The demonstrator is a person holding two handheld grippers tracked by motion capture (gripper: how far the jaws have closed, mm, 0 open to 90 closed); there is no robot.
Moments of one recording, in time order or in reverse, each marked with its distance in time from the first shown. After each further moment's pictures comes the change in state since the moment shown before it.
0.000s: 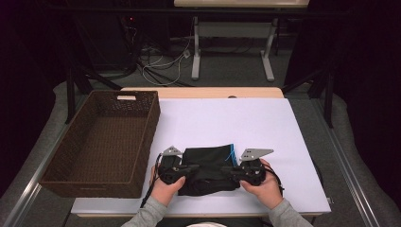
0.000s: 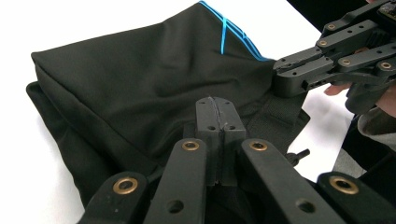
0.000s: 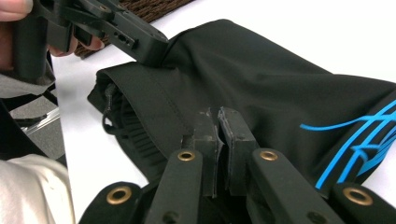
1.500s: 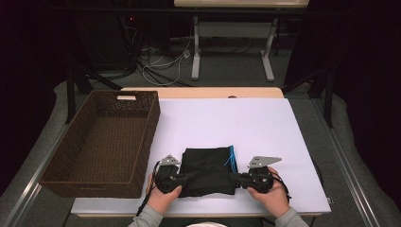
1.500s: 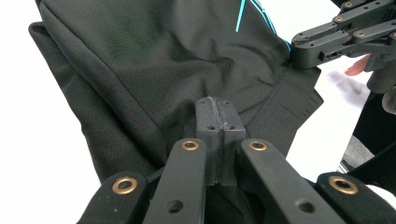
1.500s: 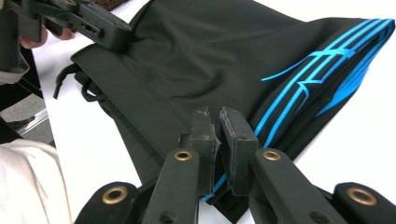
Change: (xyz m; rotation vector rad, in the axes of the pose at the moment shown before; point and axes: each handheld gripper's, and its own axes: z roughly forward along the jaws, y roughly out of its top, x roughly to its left) left arm 0.003 -0.025 -0.001 0.033 0.027 0.009; right arm -0.005 -0.029 -0.013 0.023 -0.066 0.070
